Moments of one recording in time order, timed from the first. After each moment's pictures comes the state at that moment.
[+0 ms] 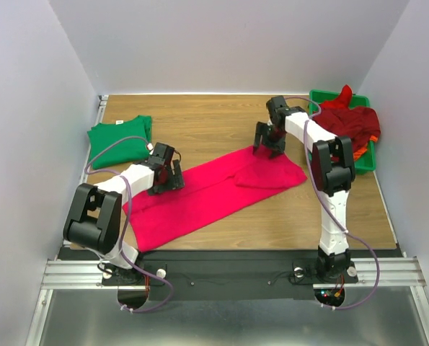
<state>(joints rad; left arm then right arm) -0.34 1.53 0.83 -0.40 -0.14 -0.53 0.26 2.21 1.80 -0.85 -0.14 0.47</state>
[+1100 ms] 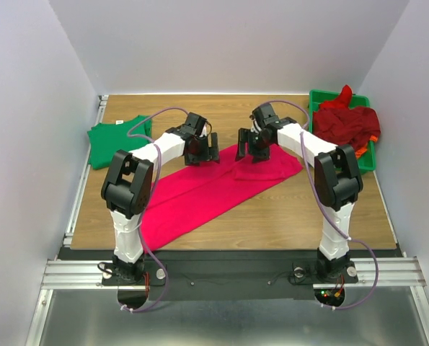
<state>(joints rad) -0.47 1.95 1.41 -0.46 0.12 -0.51 0.41 2.02 1.59 -0.64 -0.25 0.43</state>
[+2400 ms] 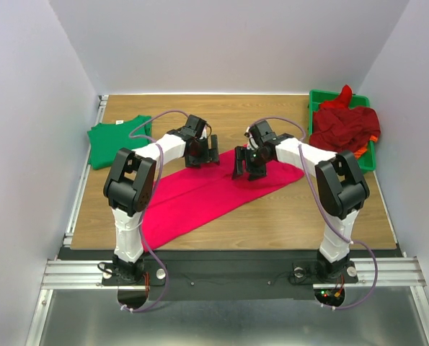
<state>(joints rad) -0.46 1.99 1.39 -0.42 0.14 -0.51 0.47 1.92 1.34 -0.53 -0.34 0.45</state>
